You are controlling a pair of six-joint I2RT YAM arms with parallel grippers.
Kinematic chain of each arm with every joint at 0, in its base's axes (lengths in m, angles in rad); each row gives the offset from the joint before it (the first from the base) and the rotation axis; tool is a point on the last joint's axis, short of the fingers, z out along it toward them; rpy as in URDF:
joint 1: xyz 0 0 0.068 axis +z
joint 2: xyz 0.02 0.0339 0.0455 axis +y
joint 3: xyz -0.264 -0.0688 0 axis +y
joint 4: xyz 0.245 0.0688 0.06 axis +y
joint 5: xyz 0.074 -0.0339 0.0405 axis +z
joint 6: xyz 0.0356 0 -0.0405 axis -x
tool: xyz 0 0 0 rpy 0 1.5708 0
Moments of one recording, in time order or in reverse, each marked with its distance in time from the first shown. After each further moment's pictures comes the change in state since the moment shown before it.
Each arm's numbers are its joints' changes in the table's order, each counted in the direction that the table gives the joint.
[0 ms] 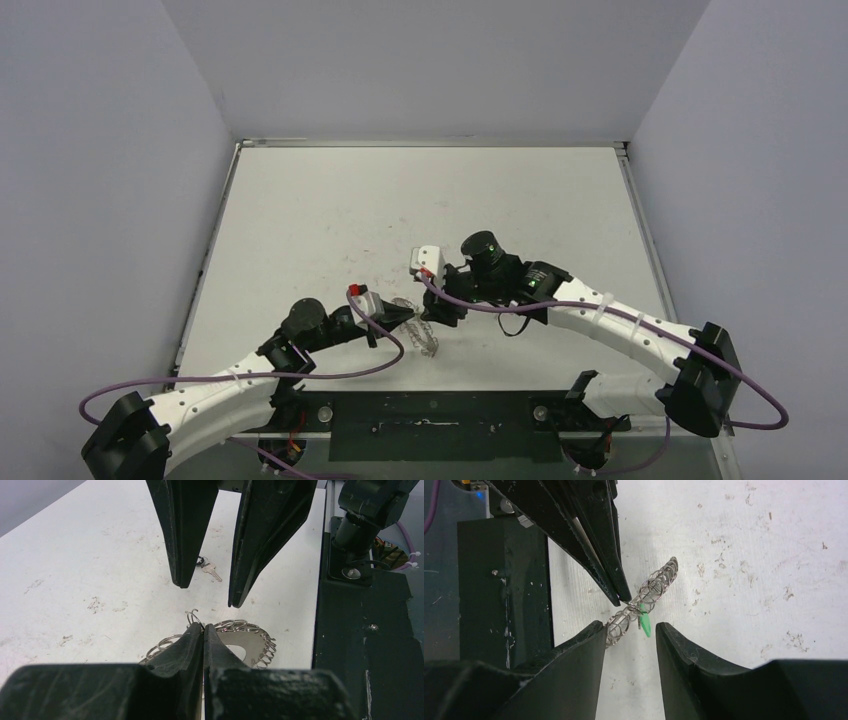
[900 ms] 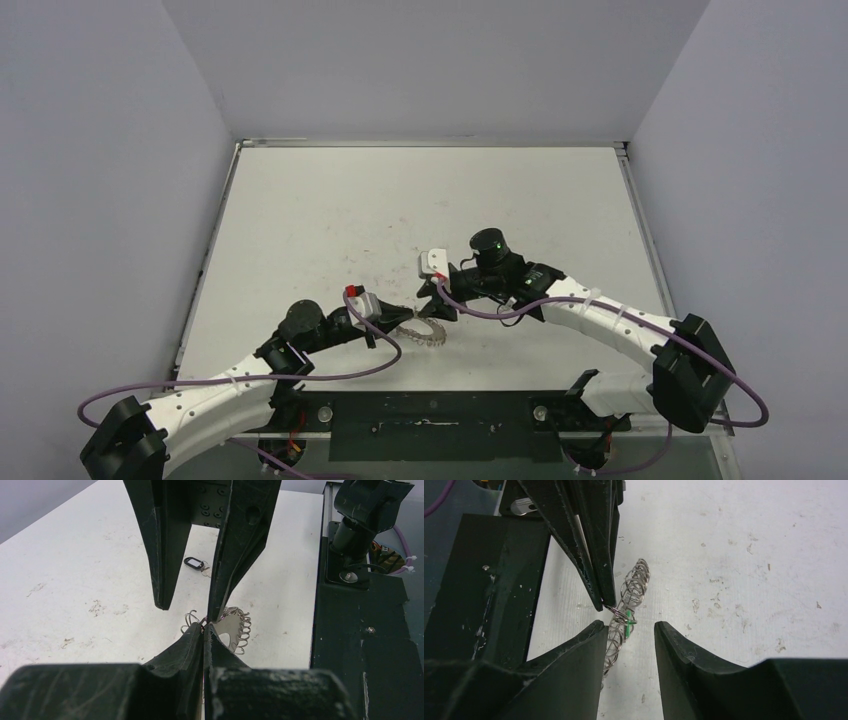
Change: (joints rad) left arm 0.000 -0.031 0.007 0.003 0.001 0.009; right arm -0.110 0.036 0.141 -0.290 0.256 0.143
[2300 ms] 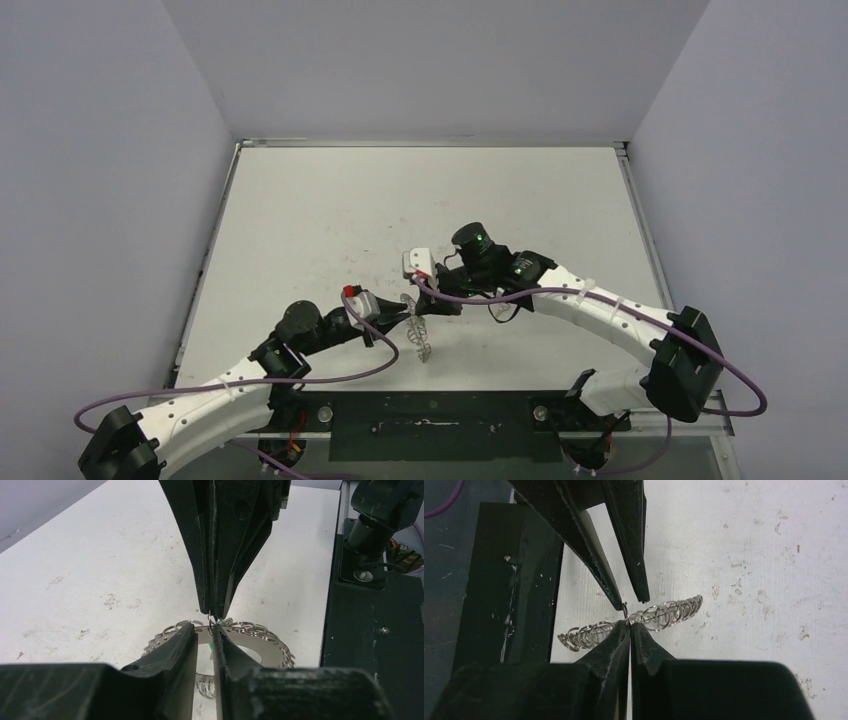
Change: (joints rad) left arm -0.002 -0.060 -0.008 0.080 0.050 -0.025; right arm 0.060 0.059 -0.150 0.241 -0.042 0.013
